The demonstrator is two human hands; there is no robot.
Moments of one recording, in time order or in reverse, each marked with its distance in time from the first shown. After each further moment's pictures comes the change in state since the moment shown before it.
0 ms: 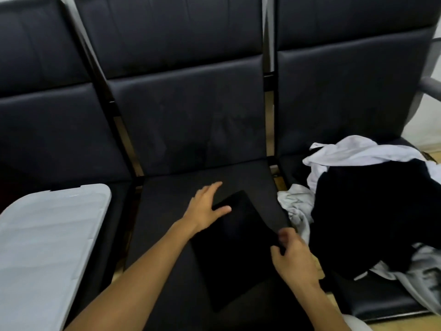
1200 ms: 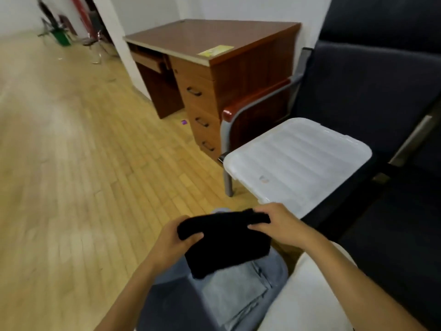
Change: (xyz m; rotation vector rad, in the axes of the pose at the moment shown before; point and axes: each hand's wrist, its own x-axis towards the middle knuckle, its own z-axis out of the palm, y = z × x) left_hand -0.671 -0.170 -0.097 -0.384 0.871 -0.704; right_hand -0.343 -0.269 0.246 -0.231 -1.259 -1.092
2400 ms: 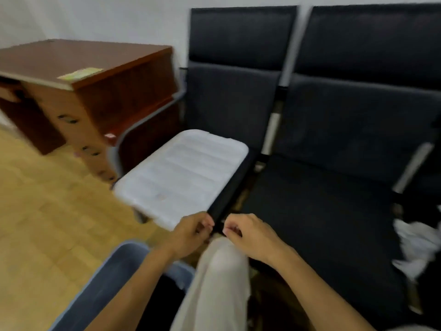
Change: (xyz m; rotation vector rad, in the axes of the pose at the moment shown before) left_hand 0.077 0.139 0.229 0.125 -0.489 0.360; right_hand -0.159 0.074 -0.081 -0.269 0.375 0.285
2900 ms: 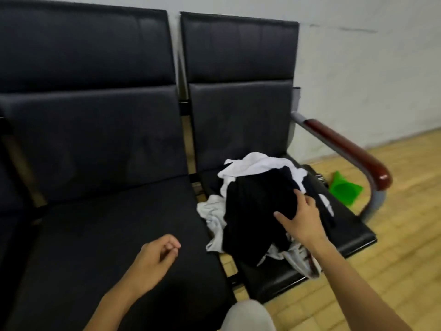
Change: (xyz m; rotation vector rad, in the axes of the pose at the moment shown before) left_hand 0.150 0.217 0.275 0.071 -0.591 0.348; right_hand -0.323 0.344 -0.146 0.022 0.947 1.210
